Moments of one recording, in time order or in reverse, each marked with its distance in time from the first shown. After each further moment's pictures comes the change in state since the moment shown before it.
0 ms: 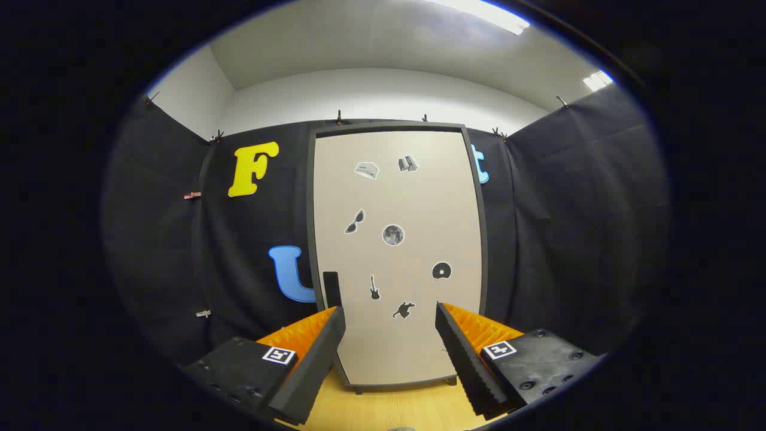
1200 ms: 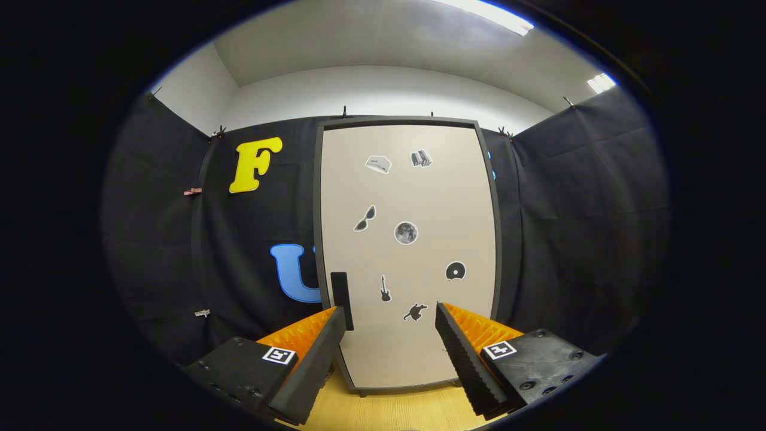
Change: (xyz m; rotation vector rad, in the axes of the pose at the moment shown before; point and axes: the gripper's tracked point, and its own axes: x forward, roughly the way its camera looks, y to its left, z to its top) arm 0.029 0.030 -0.009 -0.012 0.015 0.015
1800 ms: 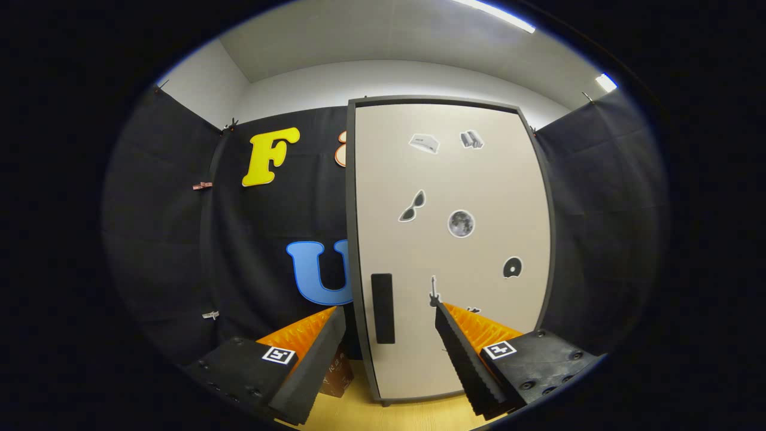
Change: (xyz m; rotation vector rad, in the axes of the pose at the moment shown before) arm 0.070 0.070 -0.028 0.006 0.006 0.068
